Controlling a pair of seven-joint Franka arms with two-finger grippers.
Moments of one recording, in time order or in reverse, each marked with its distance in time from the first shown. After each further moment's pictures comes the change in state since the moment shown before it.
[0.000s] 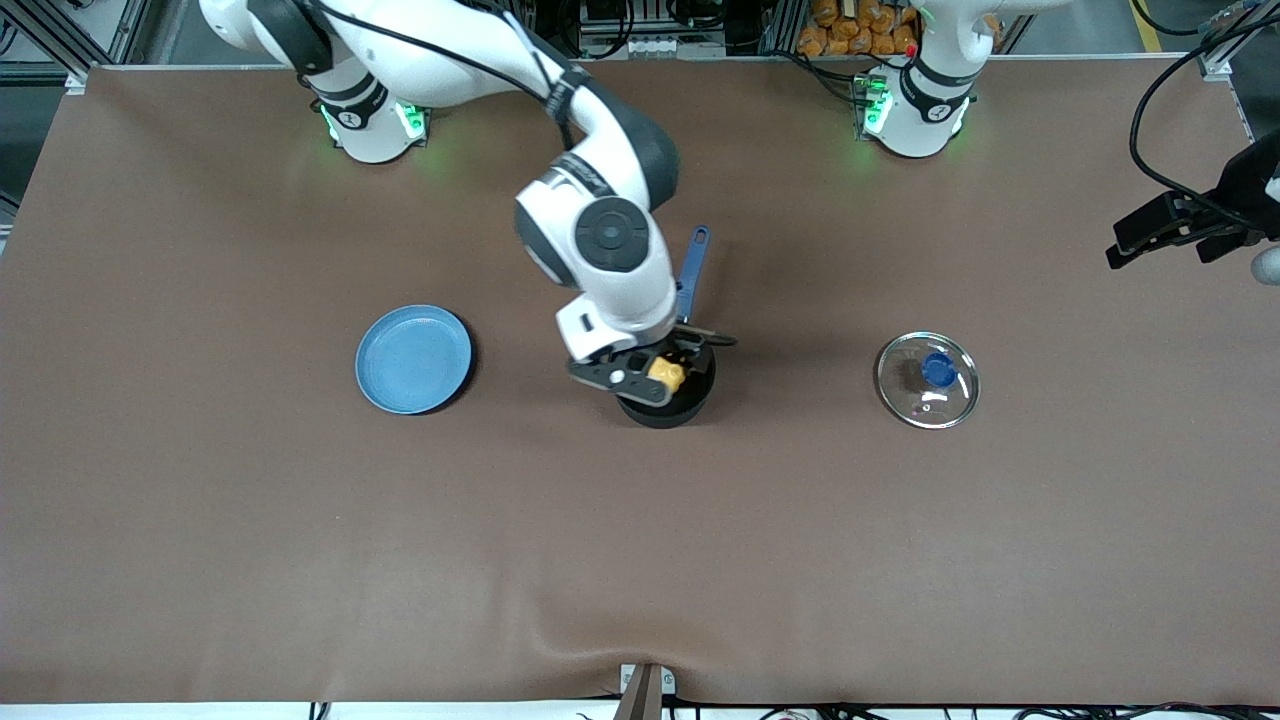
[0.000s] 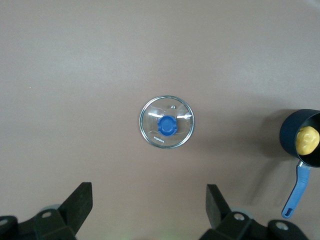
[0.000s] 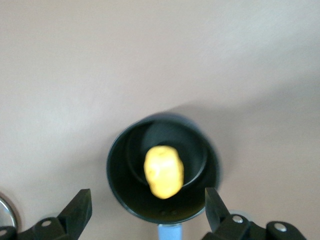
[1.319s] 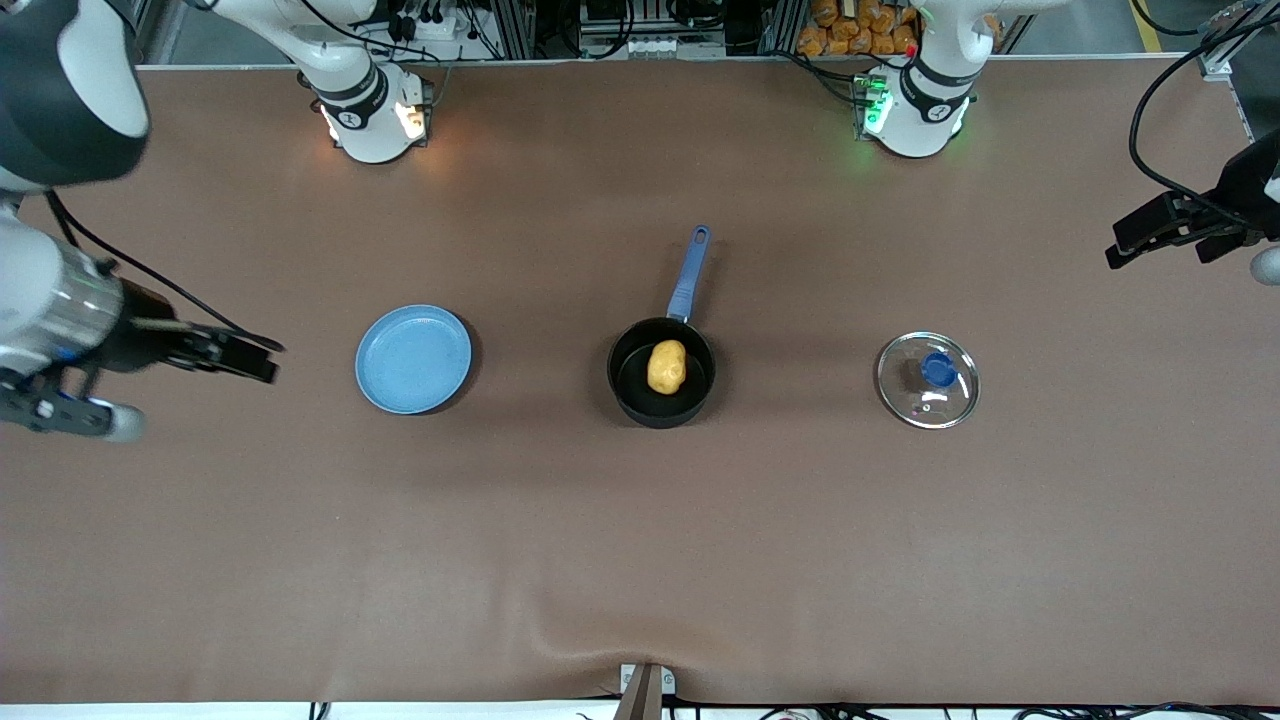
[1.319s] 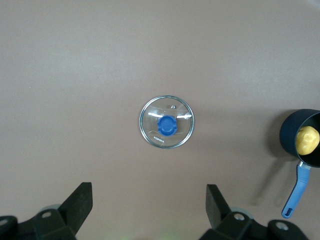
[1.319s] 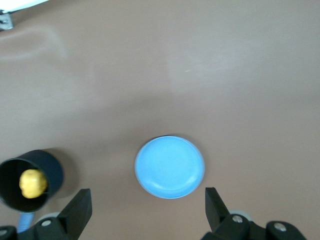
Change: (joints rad) left arm 0.000 0.000 0.000 0.000 0.000 0.000 0.000; right arm -0.715 -0.450 0.167 -0.199 -0.091 -0.335 -0.745
